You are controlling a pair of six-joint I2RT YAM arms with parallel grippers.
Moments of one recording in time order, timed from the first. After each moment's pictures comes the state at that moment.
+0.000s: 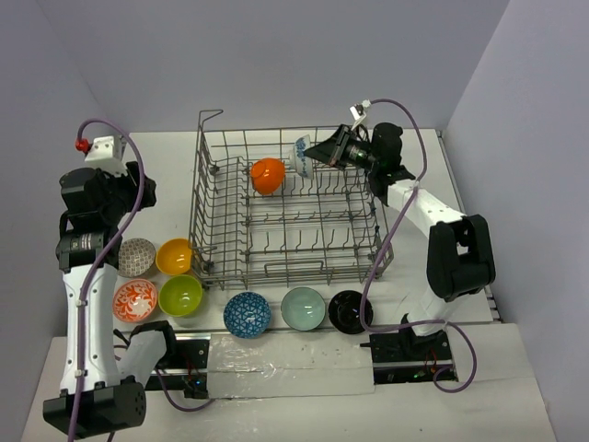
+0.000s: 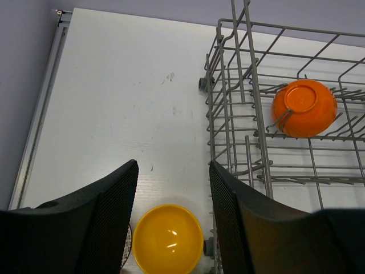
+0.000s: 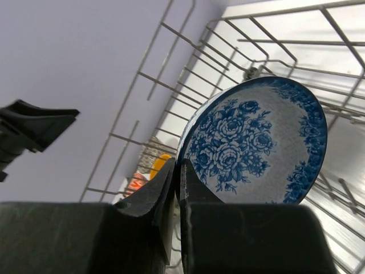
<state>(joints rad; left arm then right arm) 0.17 0.91 1.09 -0.51 0.19 -0.09 0.24 1.66 1.18 0.40 -0.74 0.82</state>
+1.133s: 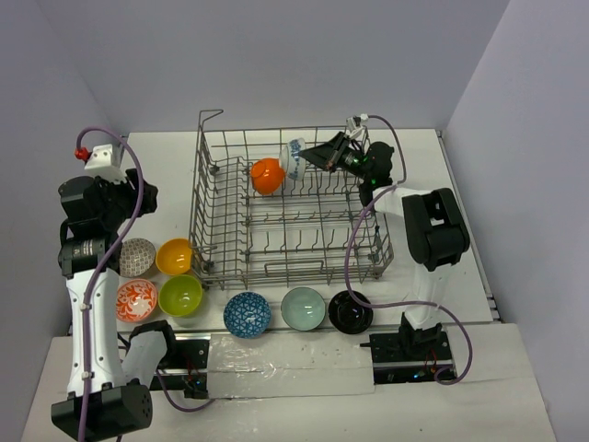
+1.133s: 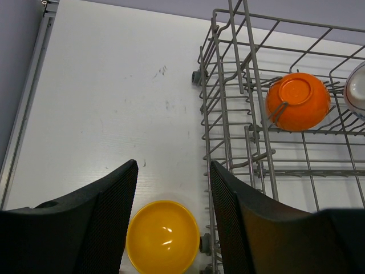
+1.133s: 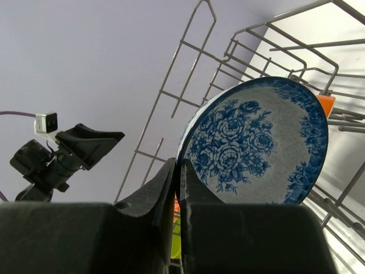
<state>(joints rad) 0.23 0.87 1.01 -0.48 0.28 -0.10 0.22 1.94 1.11 1.04 -0.80 1.25</state>
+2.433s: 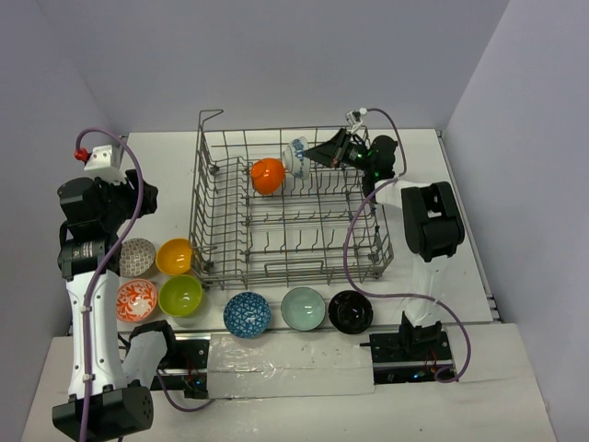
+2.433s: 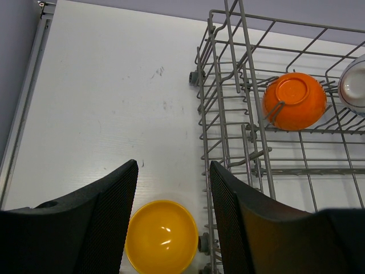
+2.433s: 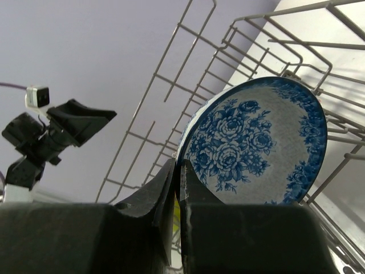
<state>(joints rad) 0.23 0.86 1.00 -0.47 0.29 -0.10 0.17 2.04 1.22 1.06 -0.95 1.22</state>
